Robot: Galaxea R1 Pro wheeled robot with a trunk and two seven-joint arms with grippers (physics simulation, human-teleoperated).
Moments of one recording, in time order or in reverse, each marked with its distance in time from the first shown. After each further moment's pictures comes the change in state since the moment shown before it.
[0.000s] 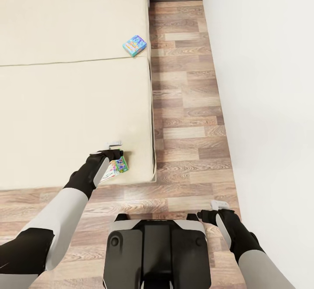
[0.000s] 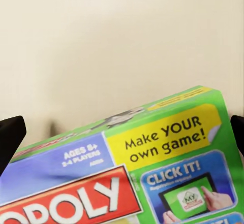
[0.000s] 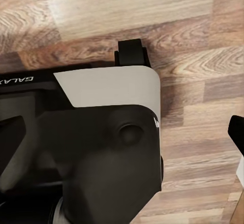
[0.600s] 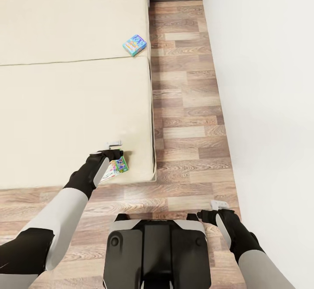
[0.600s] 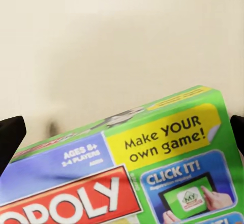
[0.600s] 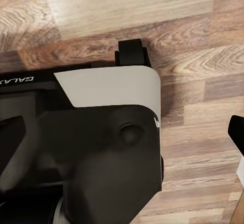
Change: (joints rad) left arm 0.000 0.000 -0.001 0.000 0.000 0.000 0.001; right arm 0.000 0.001 0.000 0.000 0.000 0.000 0.000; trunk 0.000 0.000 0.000
